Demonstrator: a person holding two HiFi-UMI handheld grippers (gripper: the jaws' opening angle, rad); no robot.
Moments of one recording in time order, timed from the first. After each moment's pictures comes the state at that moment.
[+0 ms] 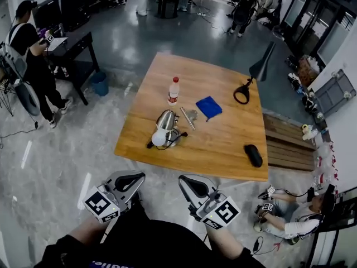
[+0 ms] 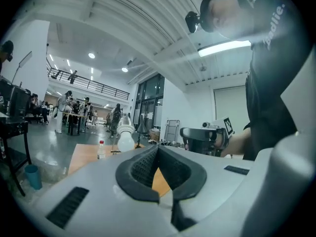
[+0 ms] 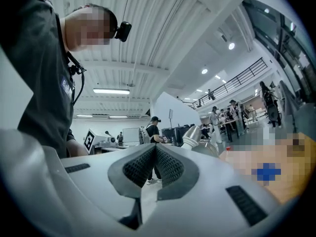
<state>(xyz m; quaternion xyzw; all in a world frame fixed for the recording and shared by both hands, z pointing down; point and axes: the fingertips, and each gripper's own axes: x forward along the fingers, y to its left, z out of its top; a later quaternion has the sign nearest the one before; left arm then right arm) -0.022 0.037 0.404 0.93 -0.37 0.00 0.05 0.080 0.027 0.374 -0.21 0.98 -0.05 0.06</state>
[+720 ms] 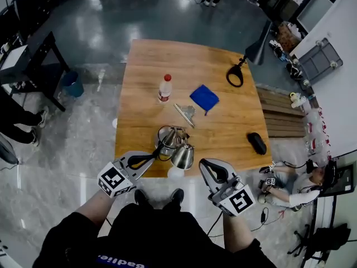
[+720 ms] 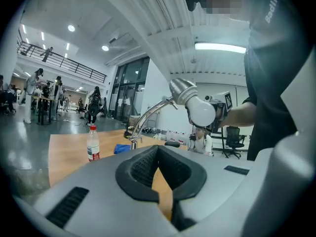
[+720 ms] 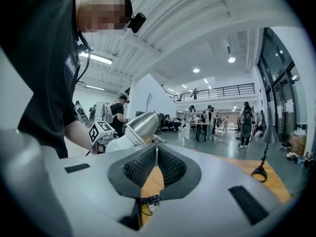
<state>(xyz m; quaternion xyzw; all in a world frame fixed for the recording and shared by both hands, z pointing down) -0.069 -0.163 0.501 0.97 -0.20 0.07 0.07 0.045 -0.133 0.395 -0.36 0.93 0.02 -0.06</state>
